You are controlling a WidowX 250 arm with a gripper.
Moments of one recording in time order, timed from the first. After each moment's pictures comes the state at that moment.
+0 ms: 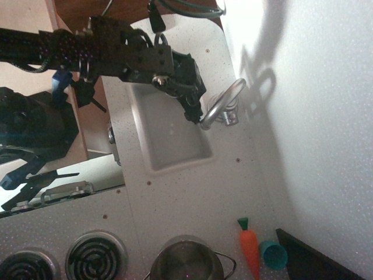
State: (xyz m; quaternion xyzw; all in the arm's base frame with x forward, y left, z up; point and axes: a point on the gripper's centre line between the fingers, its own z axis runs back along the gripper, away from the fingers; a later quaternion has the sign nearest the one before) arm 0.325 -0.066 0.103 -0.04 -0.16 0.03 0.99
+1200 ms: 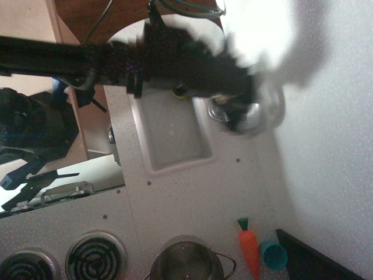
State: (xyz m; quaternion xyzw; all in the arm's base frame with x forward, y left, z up) arm 0.379 -0.106 0.165 0.02 -0.17 0.06 0.98
